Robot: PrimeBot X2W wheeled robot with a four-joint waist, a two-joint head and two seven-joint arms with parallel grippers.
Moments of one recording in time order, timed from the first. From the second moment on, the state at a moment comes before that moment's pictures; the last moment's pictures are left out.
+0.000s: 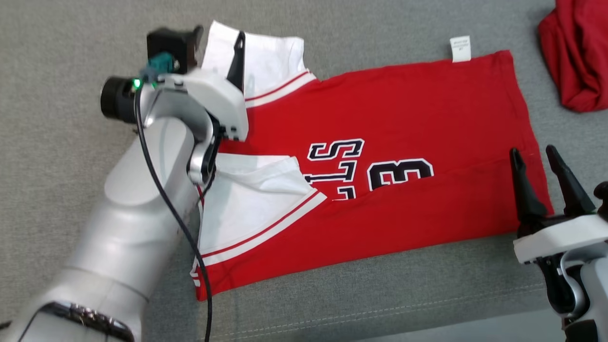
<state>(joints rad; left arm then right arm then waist) -0.96 0.09 -0.55 0.79 -0.54 0.14 -0.10 -0.32 -0.28 0.14 0.34 0.49 0.13 -0.25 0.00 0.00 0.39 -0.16</state>
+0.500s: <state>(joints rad) -1.28 0.05 -0.58 1.14 -0.53 0.09 -0.02 -0.39 -0.28 0.17 0.30 0.50 0.13 -0.25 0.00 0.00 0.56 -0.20</state>
